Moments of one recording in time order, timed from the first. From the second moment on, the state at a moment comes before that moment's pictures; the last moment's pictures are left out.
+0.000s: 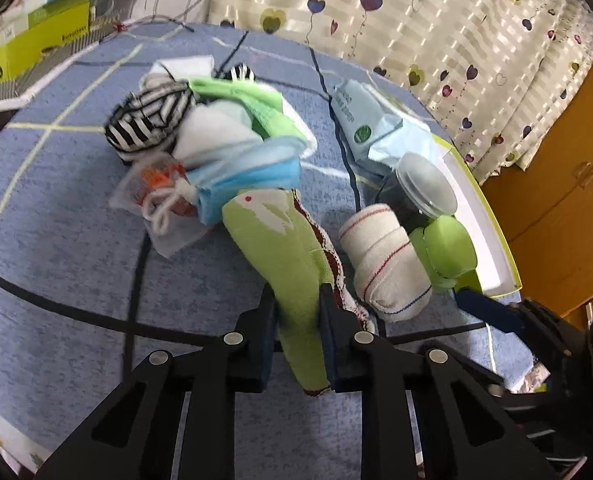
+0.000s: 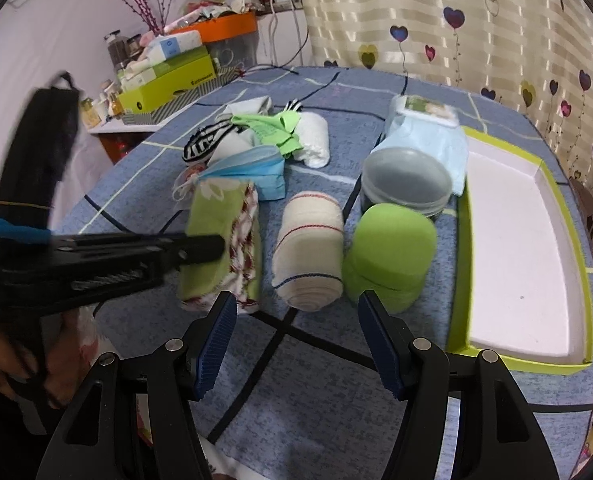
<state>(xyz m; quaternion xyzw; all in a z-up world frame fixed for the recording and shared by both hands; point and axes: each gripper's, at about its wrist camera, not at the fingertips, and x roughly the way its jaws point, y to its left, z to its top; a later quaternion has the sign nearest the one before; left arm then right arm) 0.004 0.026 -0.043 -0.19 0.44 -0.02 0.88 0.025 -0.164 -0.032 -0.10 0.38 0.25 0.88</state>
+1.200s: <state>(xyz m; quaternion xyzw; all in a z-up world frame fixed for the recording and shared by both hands) -0.007 0.046 -0.042 -0.18 0.44 -0.03 0.88 0.065 -0.120 -0.046 -0.13 0.40 0.20 0.89</state>
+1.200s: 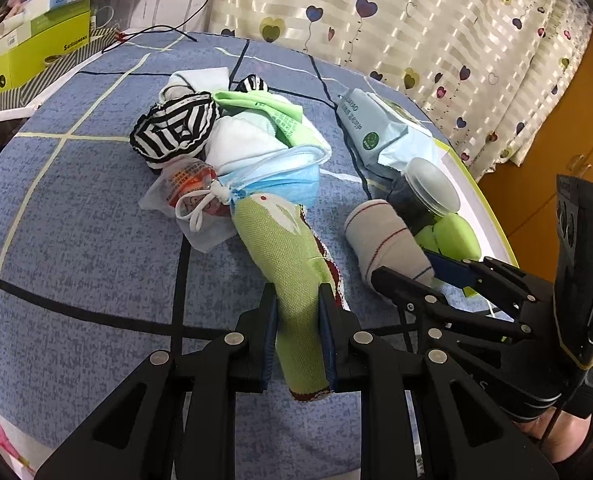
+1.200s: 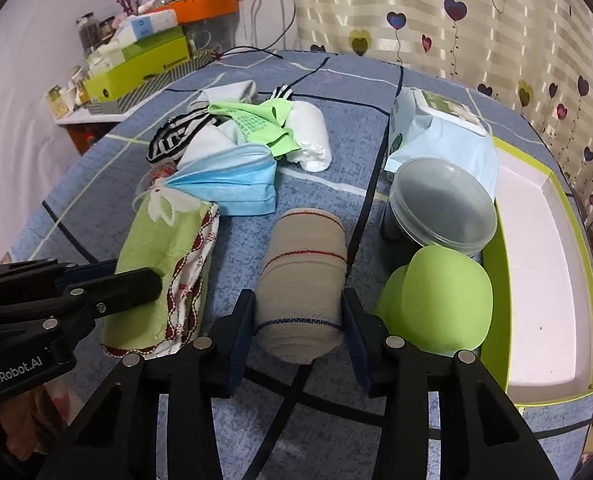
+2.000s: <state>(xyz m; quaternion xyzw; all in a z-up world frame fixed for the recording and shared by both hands) -0.009 0.017 0.021 -0.14 0.37 -0.04 0.92 0.018 -0.155 0.030 -0.10 0.29 0.25 0.92</state>
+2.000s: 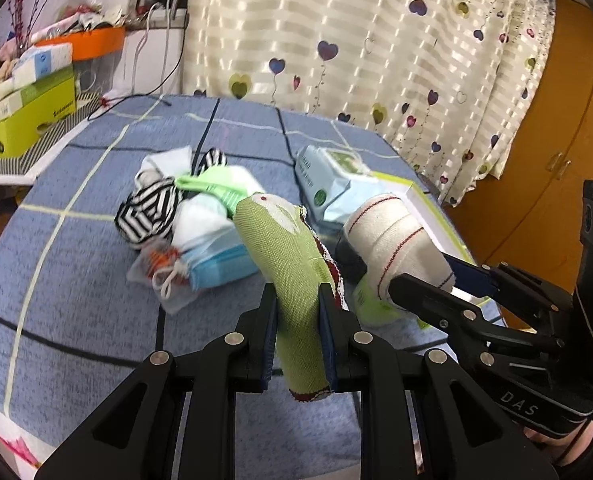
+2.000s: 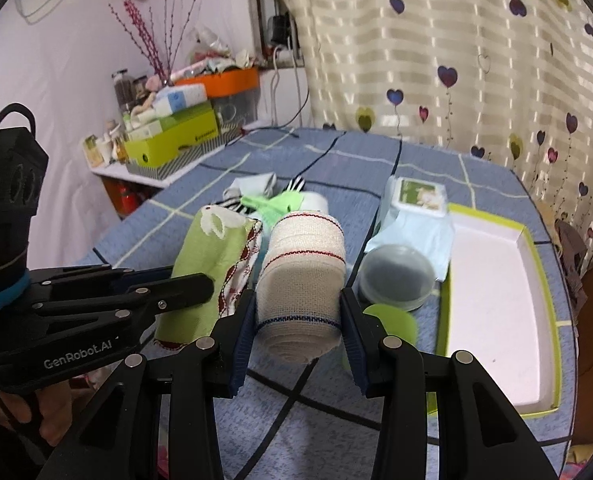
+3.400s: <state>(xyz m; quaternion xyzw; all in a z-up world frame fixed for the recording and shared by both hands) 0.138 -0.142 0.020 -0.07 0.42 -0.14 0.89 0.127 -0.344 0.004 -0.02 0.33 0.13 0.93</state>
